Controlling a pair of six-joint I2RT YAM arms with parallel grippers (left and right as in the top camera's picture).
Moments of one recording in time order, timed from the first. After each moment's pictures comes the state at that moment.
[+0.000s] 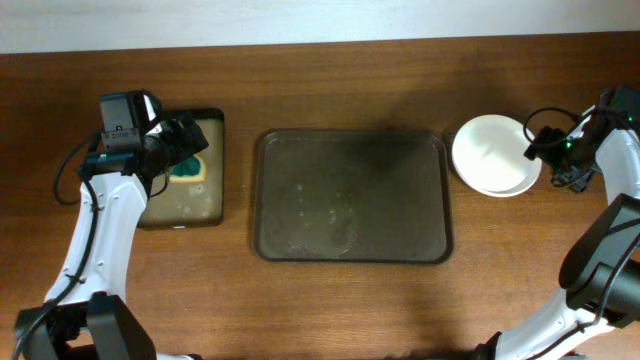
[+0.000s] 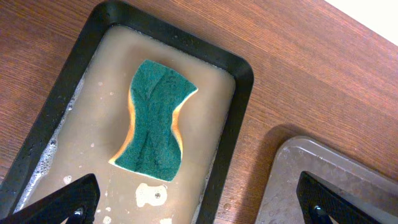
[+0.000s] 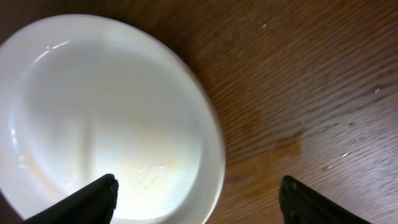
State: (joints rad) left arm 0.11 1.60 1.23 -0.54 0.08 -0.35; right arm -0.49 1.95 1.47 -0.81 -0.15 0.20
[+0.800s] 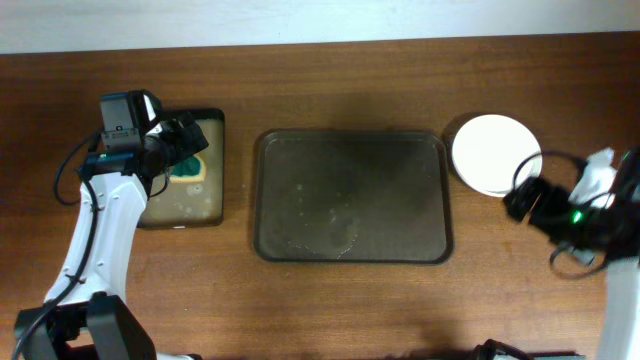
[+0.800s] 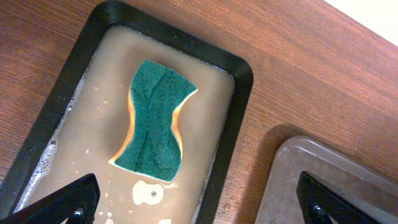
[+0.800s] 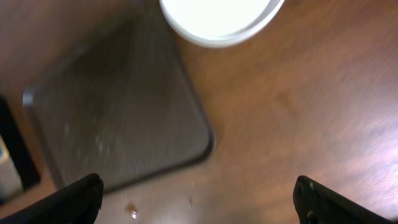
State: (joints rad) left arm 0.11 1.60 1.23 -0.54 0.08 -0.35; right arm -0.43 1.12 1.26 -1.33 -0.32 0.17
